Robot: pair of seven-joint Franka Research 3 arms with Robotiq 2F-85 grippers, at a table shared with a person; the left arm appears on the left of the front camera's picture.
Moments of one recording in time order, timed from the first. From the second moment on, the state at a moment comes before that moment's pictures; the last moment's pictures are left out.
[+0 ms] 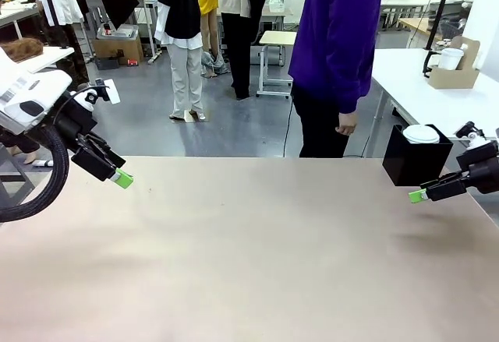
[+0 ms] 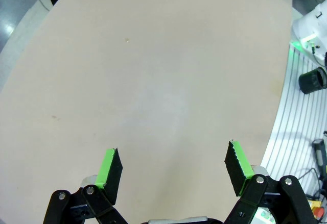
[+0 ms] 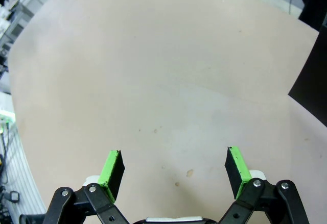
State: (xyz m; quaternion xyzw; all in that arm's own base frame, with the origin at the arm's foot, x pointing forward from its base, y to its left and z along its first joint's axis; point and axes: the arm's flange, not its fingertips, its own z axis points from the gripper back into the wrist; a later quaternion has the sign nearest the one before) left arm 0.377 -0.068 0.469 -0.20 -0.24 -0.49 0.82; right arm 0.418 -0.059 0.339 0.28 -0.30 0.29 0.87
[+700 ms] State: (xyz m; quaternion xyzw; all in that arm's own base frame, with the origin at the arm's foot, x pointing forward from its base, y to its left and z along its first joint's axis) left arm 0.377 -0.068 0.469 -0.20 -0.24 -0.49 0.82; right arm 0.418 -0.059 0.339 0.28 -0.30 0.29 0.87
